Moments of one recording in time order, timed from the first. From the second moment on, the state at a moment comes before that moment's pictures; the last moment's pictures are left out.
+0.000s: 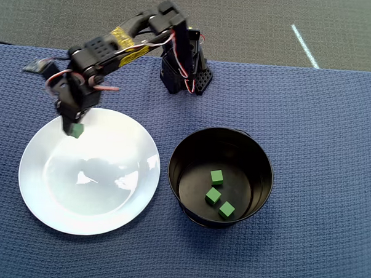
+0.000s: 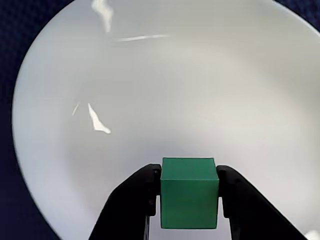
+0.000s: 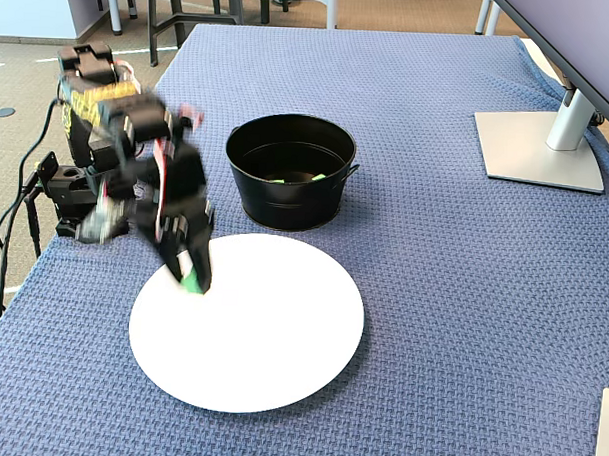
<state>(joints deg) 47.6 84.2 77.9 71.2 -26.9</state>
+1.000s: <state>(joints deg) -11.2 125.8 111.3 67.7 2.4</state>
